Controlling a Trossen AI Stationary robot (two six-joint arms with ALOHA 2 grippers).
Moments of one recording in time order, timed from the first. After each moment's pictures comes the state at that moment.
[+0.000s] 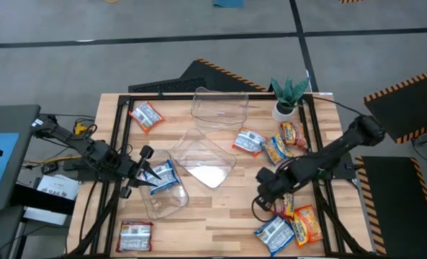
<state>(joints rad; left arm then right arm) -0.45 0.49 0.35 0.21 -0.07 0.11 0.49 1.45 0.95 -0.77 0.00 1.27</state>
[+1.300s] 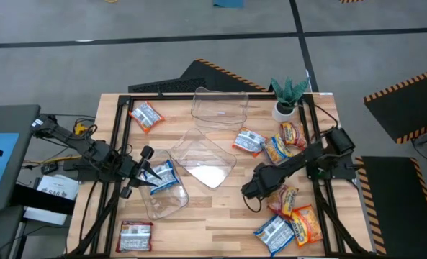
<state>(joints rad) -0.45 0.49 0.35 0.17 -0.08 0.08 0.37 1.84 1.05 -1.12 0.06 1.31</state>
